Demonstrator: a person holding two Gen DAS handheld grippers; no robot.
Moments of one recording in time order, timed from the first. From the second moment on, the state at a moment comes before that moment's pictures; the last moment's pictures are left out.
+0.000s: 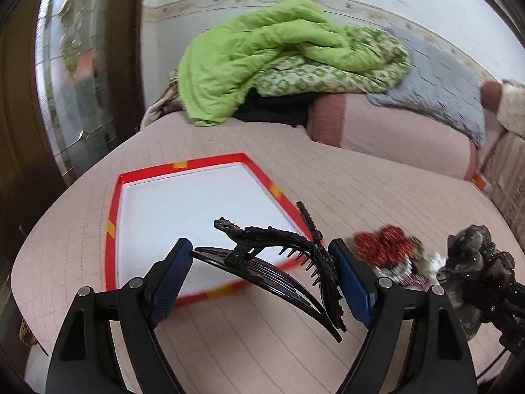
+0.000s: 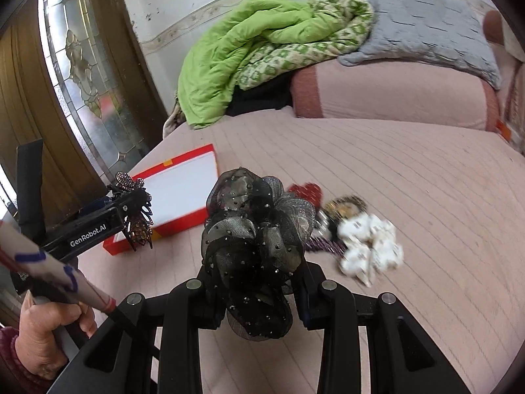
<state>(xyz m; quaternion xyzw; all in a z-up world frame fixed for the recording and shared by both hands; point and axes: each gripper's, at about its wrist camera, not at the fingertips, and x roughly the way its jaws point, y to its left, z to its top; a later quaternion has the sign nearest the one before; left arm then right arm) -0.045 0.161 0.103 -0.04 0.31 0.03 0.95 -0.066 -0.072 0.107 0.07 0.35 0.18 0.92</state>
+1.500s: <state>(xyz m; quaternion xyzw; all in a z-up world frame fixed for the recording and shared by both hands) 0.137 0.364 0.047 -0.12 0.41 0.18 0.89 0.207 0.175 0.060 0.01 0.45 0.27 0.85</state>
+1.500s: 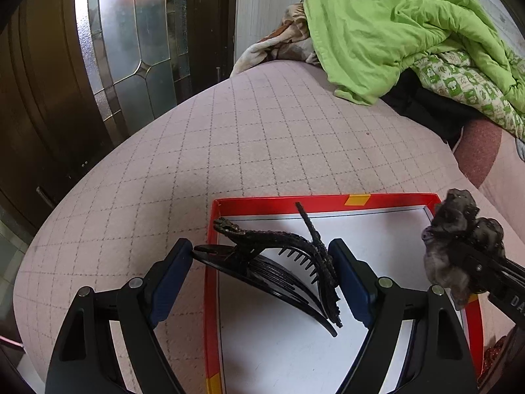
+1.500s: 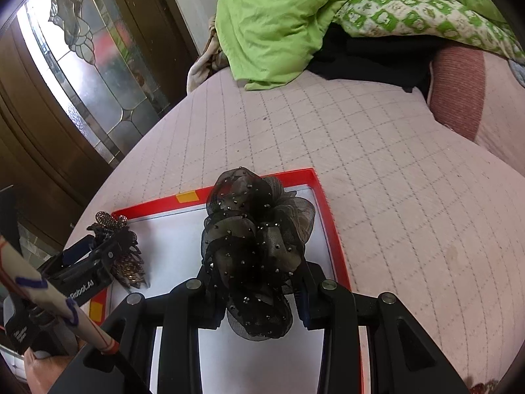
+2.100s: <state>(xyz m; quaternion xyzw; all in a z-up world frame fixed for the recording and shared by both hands) 0.136 0.367 0.047 -0.14 0.40 0.18 0.89 0.217 0.176 0.045 0.01 0.47 0.25 0.85</state>
